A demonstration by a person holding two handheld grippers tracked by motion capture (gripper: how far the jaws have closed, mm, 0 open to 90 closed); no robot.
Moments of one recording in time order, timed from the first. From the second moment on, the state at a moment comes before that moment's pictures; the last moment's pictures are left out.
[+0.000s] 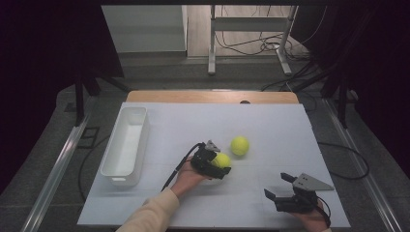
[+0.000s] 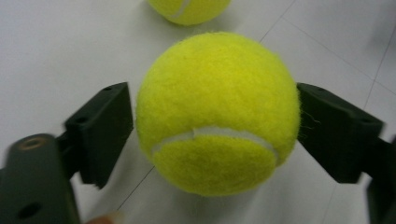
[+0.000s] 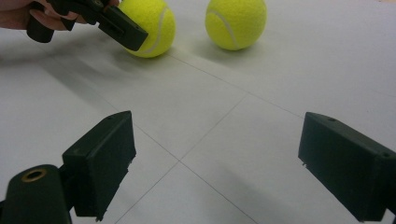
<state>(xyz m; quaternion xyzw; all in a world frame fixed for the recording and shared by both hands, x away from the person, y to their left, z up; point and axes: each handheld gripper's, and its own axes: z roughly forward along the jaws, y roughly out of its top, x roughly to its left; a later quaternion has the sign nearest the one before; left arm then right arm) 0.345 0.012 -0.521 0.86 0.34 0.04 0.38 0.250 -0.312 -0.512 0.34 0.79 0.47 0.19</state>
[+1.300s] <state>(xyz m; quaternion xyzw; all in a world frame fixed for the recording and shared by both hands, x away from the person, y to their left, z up) 0.333 0.040 -0.486 0.83 0.33 0.06 0.45 0.249 -0.312 -0.511 0.34 0.79 0.46 0.19</state>
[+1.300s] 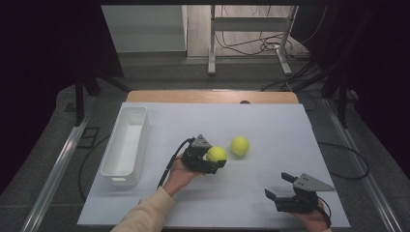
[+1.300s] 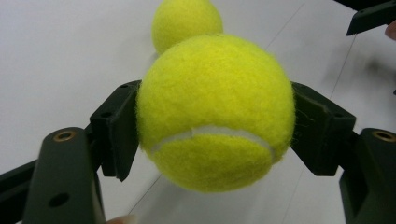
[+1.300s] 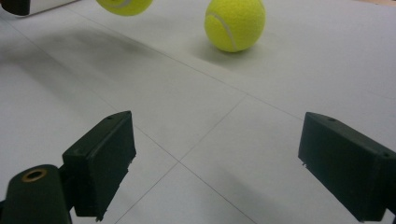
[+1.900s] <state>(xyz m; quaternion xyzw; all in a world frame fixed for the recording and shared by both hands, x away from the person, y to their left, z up) 0.328 0.051 -0.469 0.82 0.33 0.08 0.47 0.249 -0.312 -0.511 0.34 0.79 0.47 0.19</state>
